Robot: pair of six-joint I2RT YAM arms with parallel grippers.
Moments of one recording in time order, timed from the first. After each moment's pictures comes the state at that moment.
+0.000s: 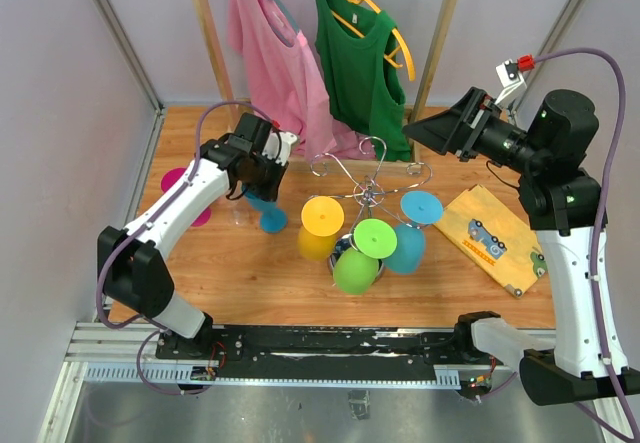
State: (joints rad) left arm -0.43 1.53 1.36 -0.85 0.13 0.12; right arm 0.14 1.08 1.56 -0.58 -0.73 0.69
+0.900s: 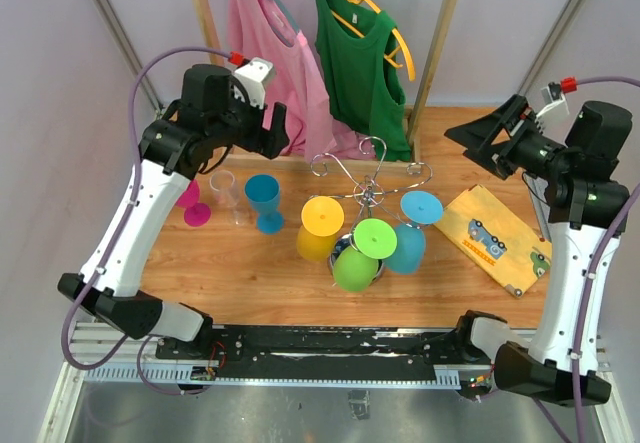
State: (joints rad) left arm -0.43 1.43 1.77 -0.88 0.13 0.03; right arm -0.19 1.08 1.55 -0.80 -0.83 0.67
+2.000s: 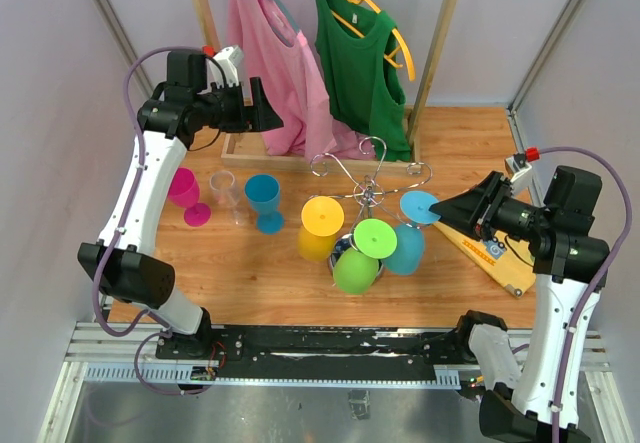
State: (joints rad) left arm -0.17 1.56 1.80 -0.82 0.49 -0.25; right arm -0.27 0.81 1.22 -1.08 -1.06 0.65
